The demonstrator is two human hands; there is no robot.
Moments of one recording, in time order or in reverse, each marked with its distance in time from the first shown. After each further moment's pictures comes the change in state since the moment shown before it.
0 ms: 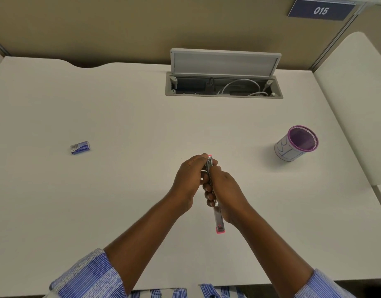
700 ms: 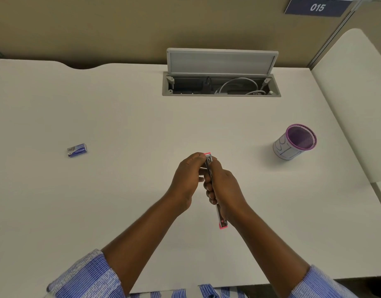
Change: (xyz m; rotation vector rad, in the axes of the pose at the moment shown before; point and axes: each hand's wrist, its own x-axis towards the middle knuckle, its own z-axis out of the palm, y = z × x) left_hand 0.004 0.003 0.002 0.013 -0.011 0.033; right_hand 0.002 -0.005 0.000 0.034 0.091 -0.066
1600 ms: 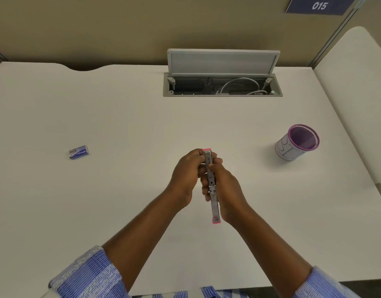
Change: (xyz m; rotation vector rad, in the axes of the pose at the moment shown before) left_hand 0.006 0.010 -0.004 -0.106 -0.057 -0.027; right_hand 0.001 -0.002 0.001 0.080 -0.042 0.045
